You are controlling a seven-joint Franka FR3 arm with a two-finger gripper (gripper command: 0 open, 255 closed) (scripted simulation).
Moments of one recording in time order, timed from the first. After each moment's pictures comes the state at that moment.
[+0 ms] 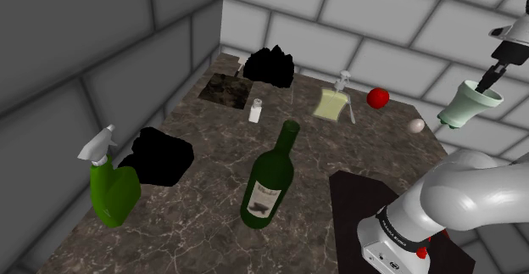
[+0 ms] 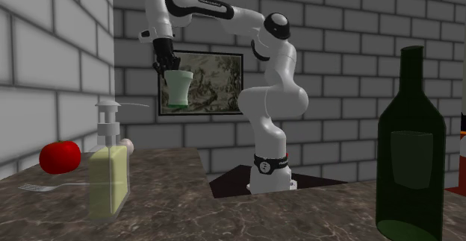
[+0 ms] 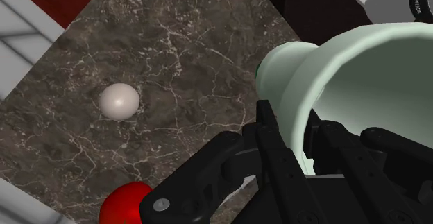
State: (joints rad) arm -0.03 -0.69 -0.90 -1.99 -0.49 1.37 -0.86
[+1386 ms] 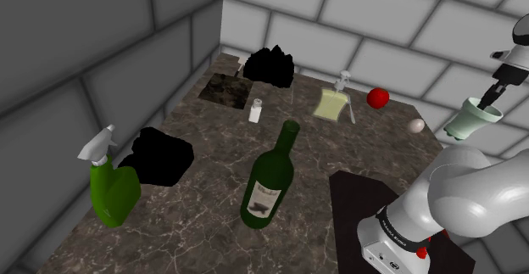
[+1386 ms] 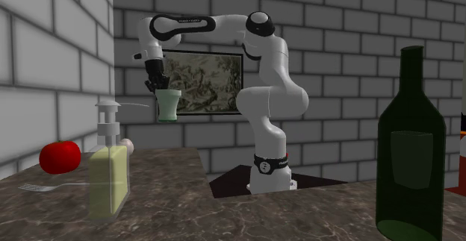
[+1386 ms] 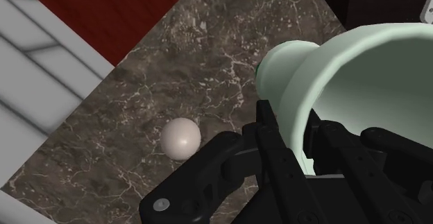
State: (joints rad) arm 0.19 -0.55 -1.33 -1.87 -0.55 1.54 -1.06
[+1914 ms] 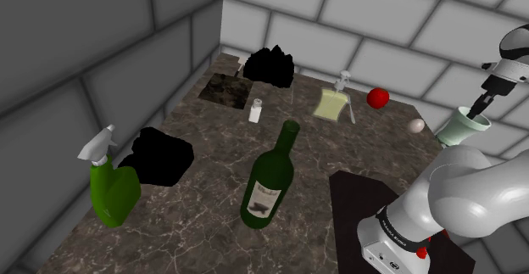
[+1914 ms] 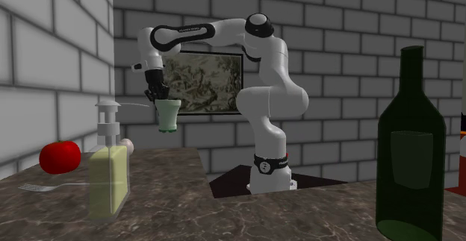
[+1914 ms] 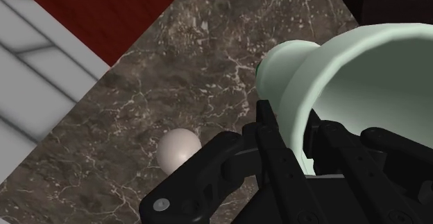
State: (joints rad) arm 0.20 -0.57 -1.38 -1.96 -0.58 1.64 -1.04
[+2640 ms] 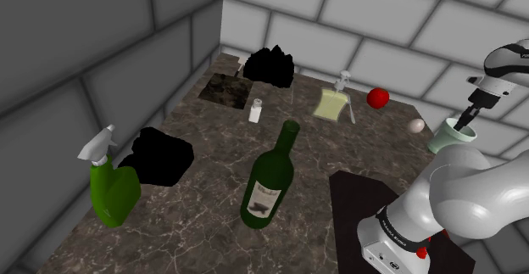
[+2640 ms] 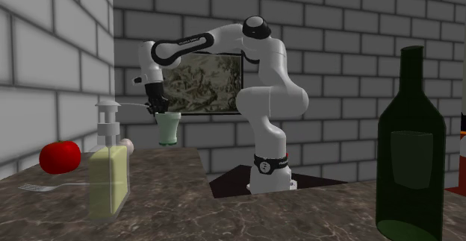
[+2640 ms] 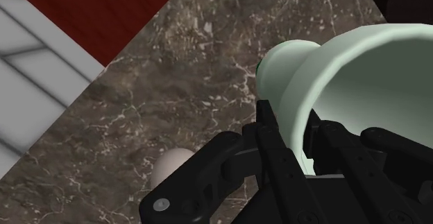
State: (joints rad) arm 0.25 -0.59 -1.48 -2.06 -0.63 1.76 -1.01
